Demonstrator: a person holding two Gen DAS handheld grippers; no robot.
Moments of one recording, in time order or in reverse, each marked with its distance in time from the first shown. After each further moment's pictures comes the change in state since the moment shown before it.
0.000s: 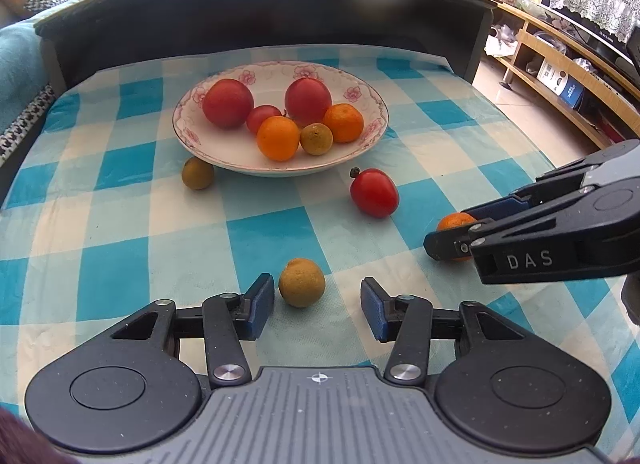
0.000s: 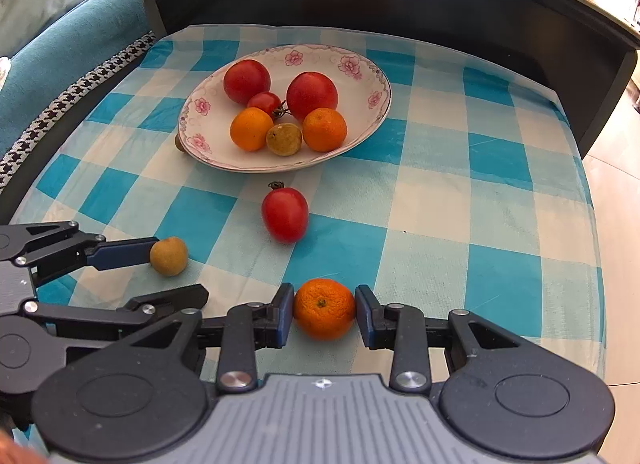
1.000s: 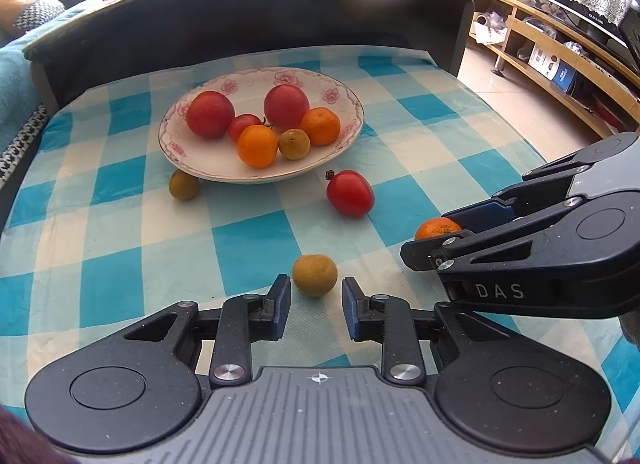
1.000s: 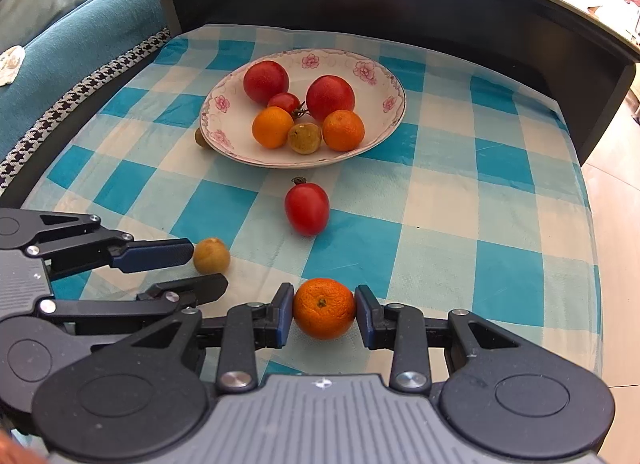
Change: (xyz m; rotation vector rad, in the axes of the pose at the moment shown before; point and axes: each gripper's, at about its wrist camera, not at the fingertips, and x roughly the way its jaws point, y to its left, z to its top) left arm -0.009 -0.018 0.003 0.058 0.017 0.014; right arm -0.013 0.015 -0.006 -0.021 -0.013 -0.011
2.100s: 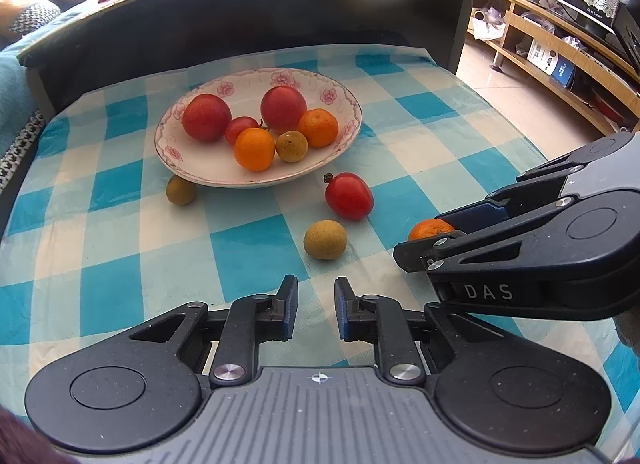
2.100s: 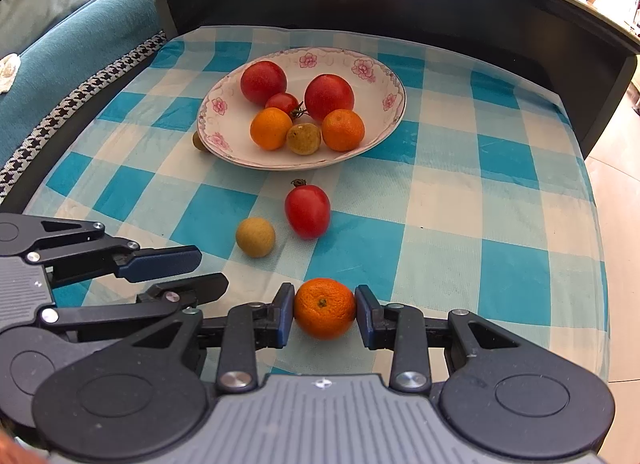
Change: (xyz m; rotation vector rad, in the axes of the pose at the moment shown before) left arm 0.001 -0.002 0.003 0.009 0.005 0.002; right arm 0.005 -0.002 0.002 0.023 0.001 0.012
